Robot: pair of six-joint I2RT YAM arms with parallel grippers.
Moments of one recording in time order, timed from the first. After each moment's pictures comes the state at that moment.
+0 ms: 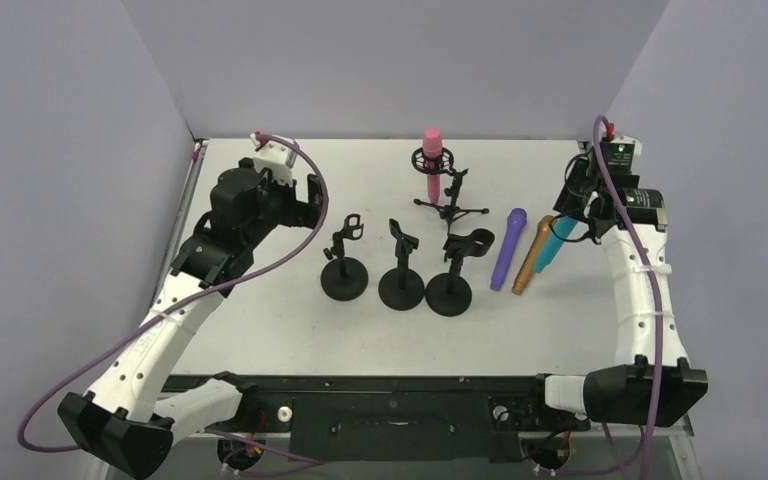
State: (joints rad) left arm -0.43 1.10 1.19 -0.38 -0.06 -0.09; right arm -0.06 1.27 1.50 -0.95 0.22 0.26
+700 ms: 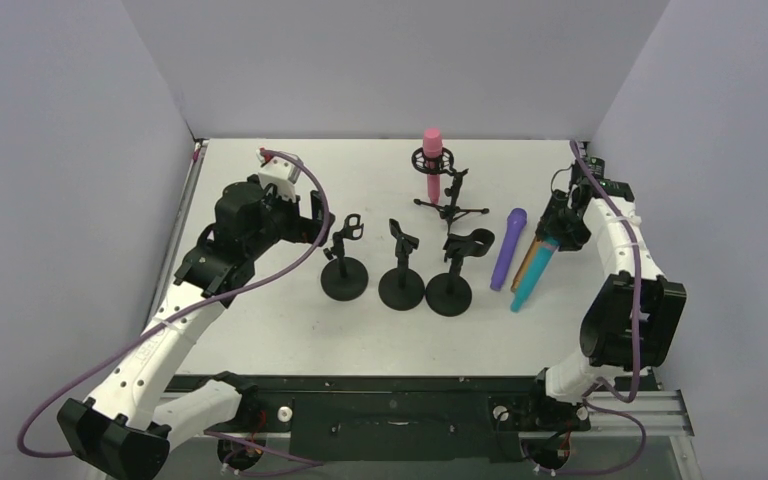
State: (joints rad) left arm -0.44 1.04 1.08 -0.38 0.02 -0.16; right arm -0.15 1.55 1.33 -0.92 0.03 0.29
